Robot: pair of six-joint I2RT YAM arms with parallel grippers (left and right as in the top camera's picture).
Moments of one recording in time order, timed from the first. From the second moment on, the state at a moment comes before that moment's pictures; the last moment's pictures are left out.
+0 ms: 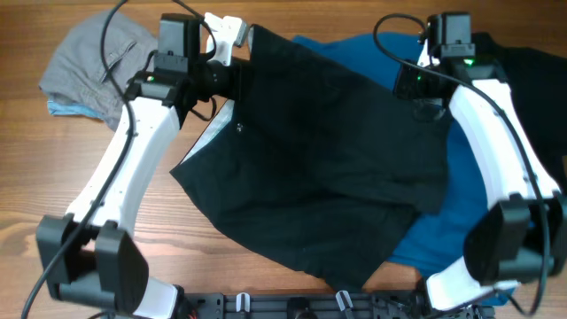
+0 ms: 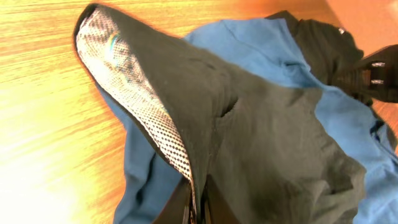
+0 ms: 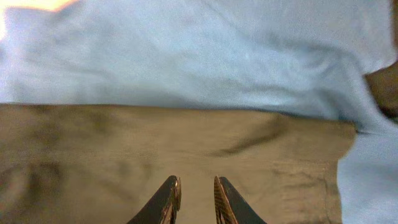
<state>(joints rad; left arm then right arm) -0.20 1.66 1.40 -0.55 0.51 -0.04 0.06 1.79 1.48 -0.83 0.02 0.29</state>
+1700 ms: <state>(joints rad) -0.04 1.29 1.40 -0.81 0.09 -0.04 -0.82 2.13 1.92 -0.92 -0.28 0.31</state>
